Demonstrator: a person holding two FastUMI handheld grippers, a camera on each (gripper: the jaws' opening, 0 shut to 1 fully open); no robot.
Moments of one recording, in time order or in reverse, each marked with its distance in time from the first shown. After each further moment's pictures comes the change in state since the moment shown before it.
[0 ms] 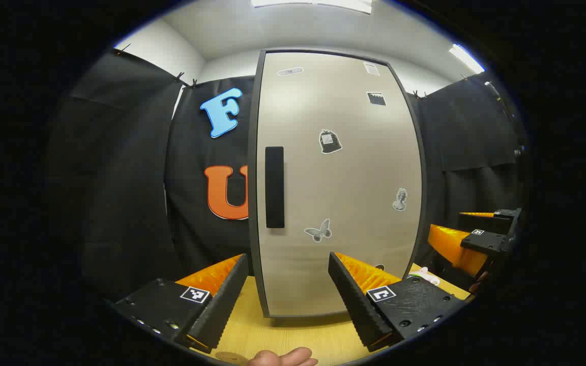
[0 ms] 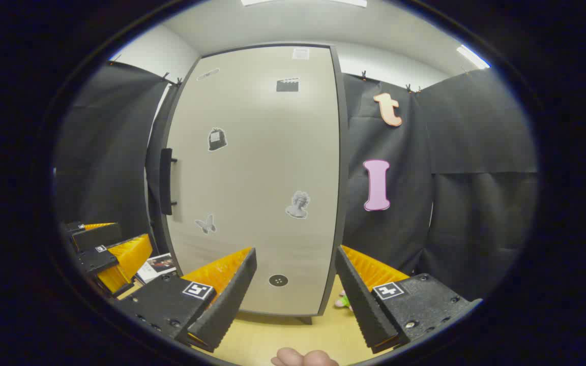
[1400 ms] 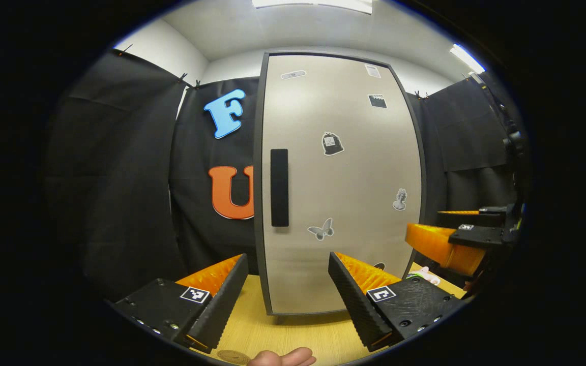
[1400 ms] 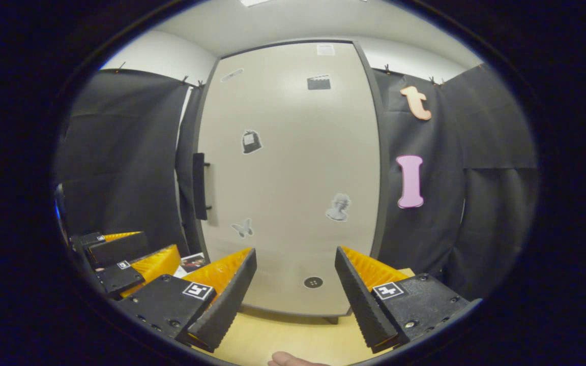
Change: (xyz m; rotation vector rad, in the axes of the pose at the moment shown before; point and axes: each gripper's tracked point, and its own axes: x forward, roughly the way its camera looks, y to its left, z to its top) left arm -0.019 0.016 -0.003 -0.004 0.009 0.041; right arm 0.005 0.070 0.021 0.006 0.010 0.262
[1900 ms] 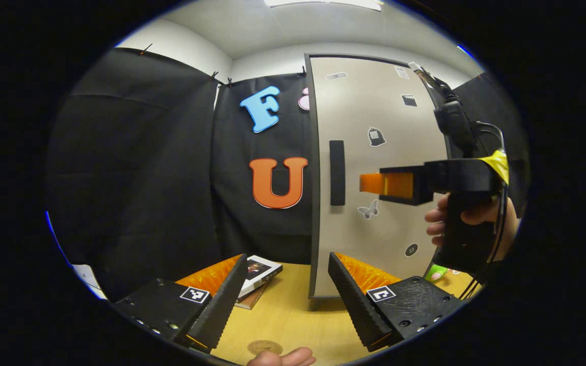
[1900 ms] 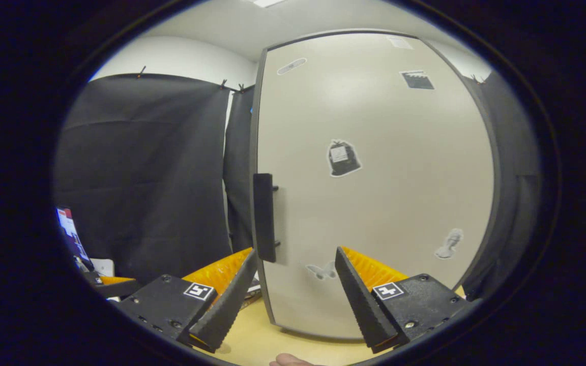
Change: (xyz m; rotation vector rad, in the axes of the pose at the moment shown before) left arm -0.059 0.083 -0.025 0.007 0.055 0.184; right arm 0.097 0.119 0.033 0.005 0.007 0.258
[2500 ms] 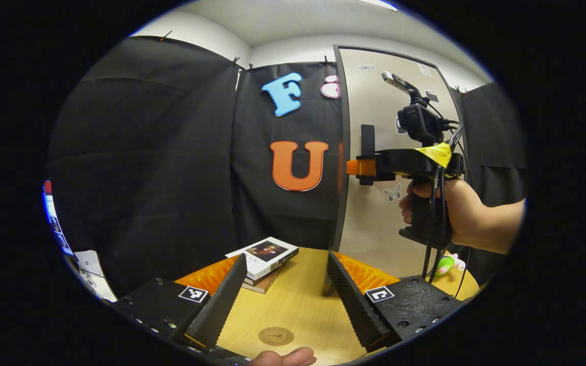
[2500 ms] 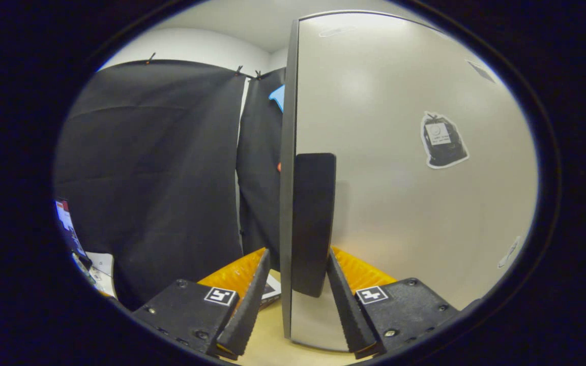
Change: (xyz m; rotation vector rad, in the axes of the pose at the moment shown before) left arm -0.015 0.029 -0.029 -0.058 0.084 0.040; right arm 0.071 0.033 -0.009 -0.060 0.032 0.017
